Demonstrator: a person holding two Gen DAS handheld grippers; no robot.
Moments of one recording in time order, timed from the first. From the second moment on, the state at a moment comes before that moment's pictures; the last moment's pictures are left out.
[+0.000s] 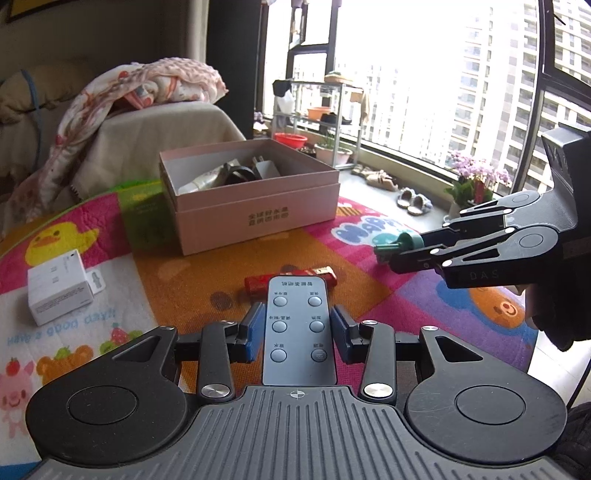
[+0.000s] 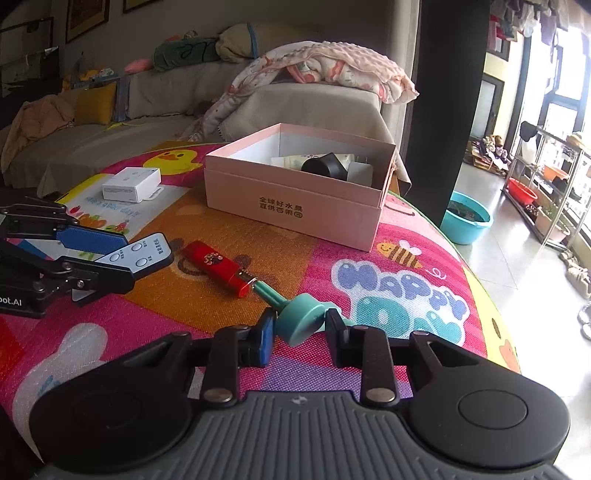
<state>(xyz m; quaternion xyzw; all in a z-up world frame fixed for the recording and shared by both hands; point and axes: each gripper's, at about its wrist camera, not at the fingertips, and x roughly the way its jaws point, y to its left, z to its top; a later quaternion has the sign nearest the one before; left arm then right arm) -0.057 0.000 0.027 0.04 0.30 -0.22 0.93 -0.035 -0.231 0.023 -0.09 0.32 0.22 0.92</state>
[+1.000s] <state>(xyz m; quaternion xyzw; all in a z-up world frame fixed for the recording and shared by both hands) -0.064 0.010 0.024 0.02 0.30 -0.22 0.93 -0.013 -0.194 0.003 -0.13 0.33 0.29 0.89</state>
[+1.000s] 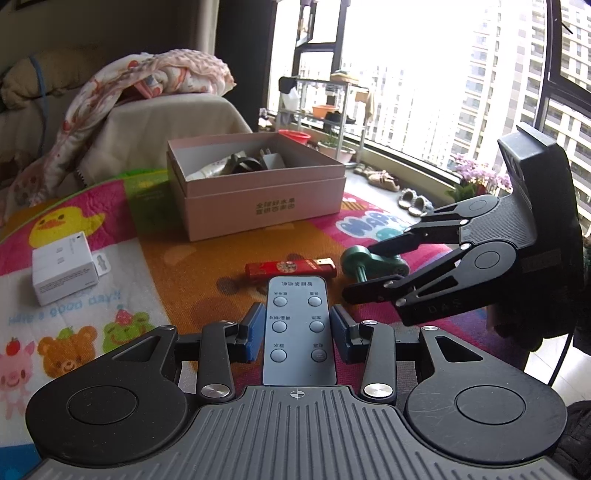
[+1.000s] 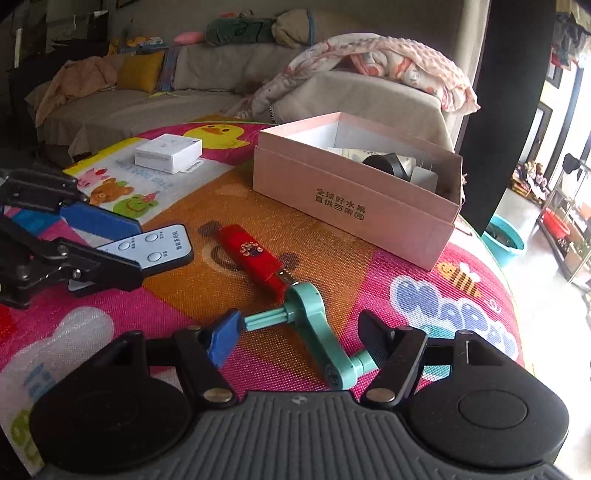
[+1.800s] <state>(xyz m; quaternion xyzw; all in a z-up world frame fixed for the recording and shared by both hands) 0.099 0.049 0.128 -0.07 0.17 -0.20 0.96 0.043 -0.184 0.119 -0.06 0.18 0.24 0.95</state>
